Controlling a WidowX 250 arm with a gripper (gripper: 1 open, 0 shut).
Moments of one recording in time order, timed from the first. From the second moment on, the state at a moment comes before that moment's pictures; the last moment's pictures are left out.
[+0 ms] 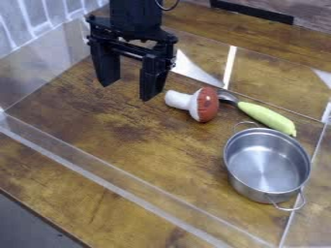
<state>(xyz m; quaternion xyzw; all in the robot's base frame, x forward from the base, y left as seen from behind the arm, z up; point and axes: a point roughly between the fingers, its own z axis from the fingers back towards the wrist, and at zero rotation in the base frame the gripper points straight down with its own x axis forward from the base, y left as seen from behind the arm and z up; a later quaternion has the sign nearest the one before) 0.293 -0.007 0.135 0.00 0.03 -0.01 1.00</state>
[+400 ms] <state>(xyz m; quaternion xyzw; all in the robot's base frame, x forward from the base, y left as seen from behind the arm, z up) 0.308 -0.019 0.109 -0.01 0.06 -0.09 0.99</state>
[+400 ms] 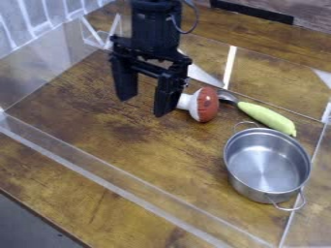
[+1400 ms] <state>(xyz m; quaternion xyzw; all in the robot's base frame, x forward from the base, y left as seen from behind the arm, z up) 0.355 -0.027 0.089 0.02 0.00 -0.34 0.94</state>
